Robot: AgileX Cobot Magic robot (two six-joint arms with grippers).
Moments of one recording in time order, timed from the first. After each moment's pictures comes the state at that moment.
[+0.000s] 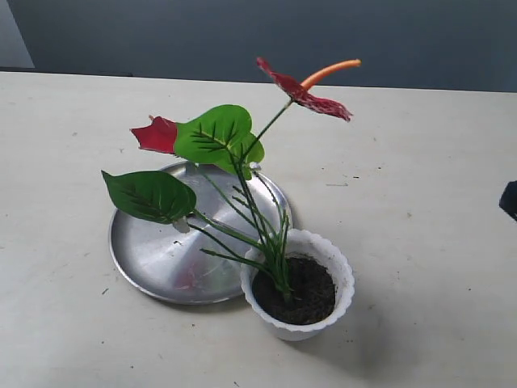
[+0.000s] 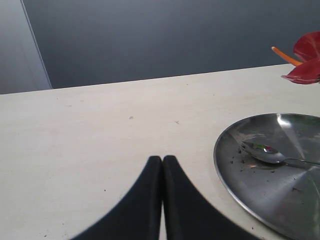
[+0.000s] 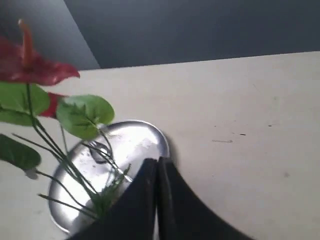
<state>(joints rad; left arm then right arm) -0.12 0.00 0.00 0.09 0.25 -0.04 0.62 0.37 -0.36 -0.35 0.39 0.75</state>
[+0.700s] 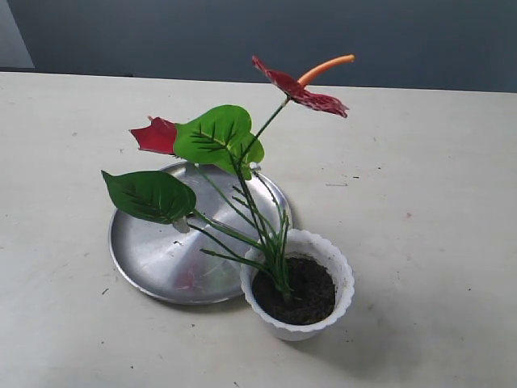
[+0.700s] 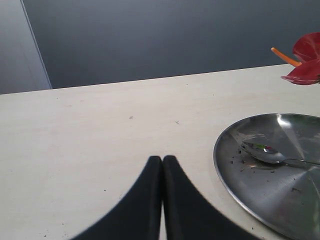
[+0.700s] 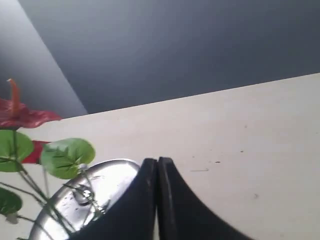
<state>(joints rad) -0.12 0.00 0.00 0.09 0.25 -0.04 0.56 0.20 -0.34 -0.50 0.46 0.88</state>
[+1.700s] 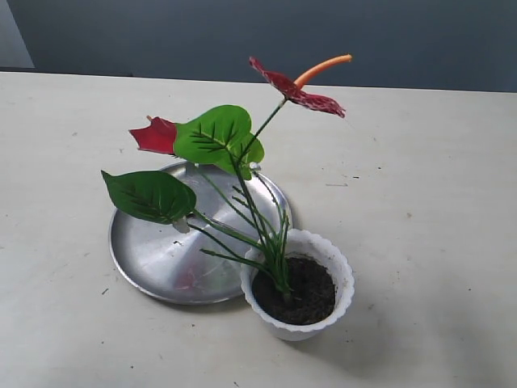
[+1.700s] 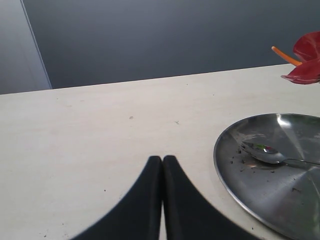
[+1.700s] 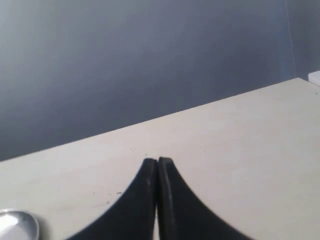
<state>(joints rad) -0.12 0.00 0.00 0.09 0.25 -0.04 0.02 0.01 -0.04 -0.22 0.21 0.49</state>
